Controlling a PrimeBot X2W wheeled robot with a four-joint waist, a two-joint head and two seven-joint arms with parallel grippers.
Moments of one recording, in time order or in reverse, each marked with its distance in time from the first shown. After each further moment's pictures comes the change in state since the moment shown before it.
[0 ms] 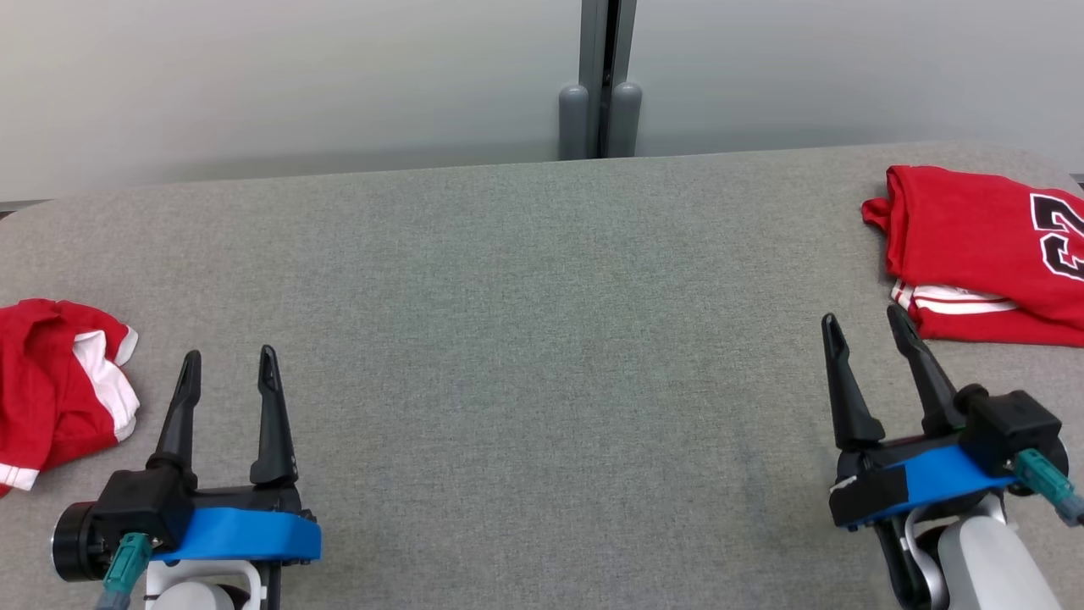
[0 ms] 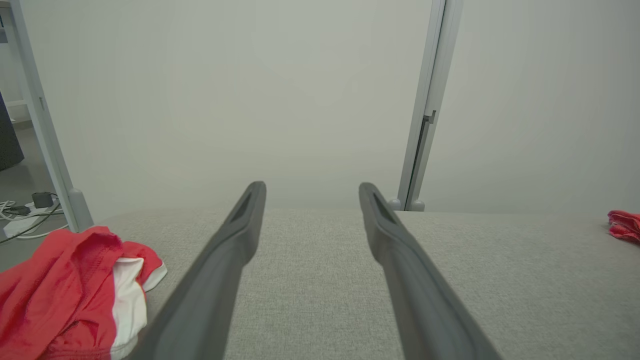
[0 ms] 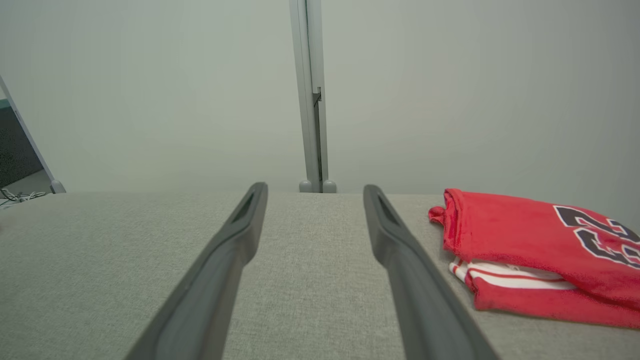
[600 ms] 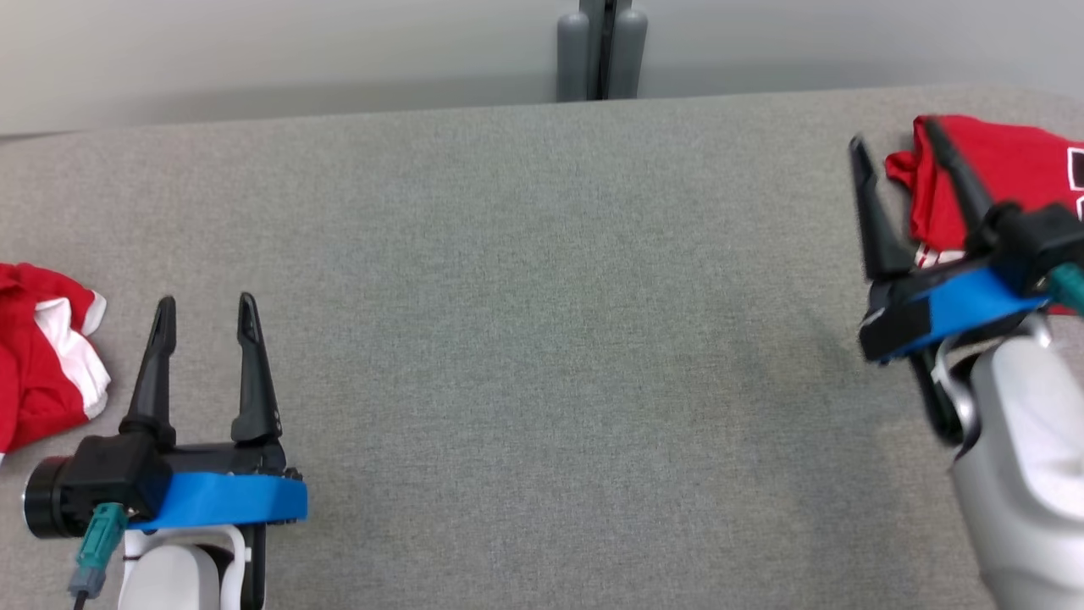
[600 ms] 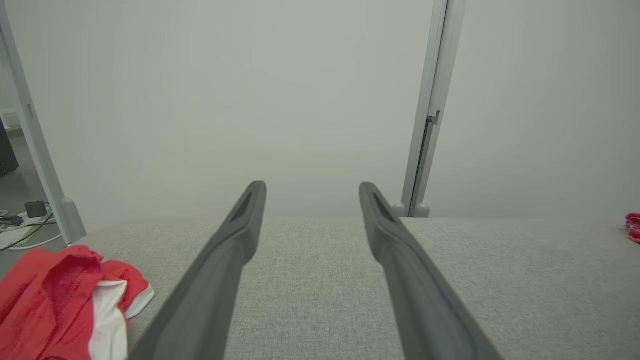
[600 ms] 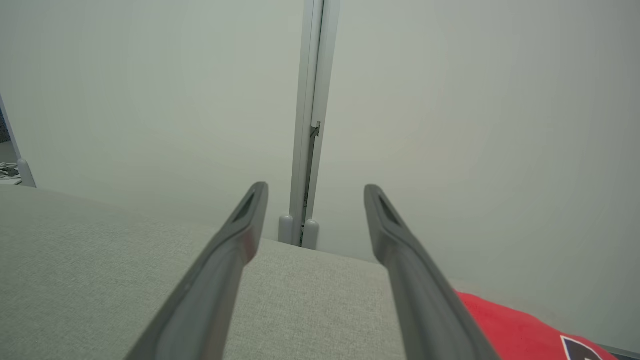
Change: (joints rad) left arm -0.064 0.010 0.010 -0.052 0.010 0.000 0.000; right arm -0.381 -0.132 0.078 0.197 -0.023 0.000 -0.008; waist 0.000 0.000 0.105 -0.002
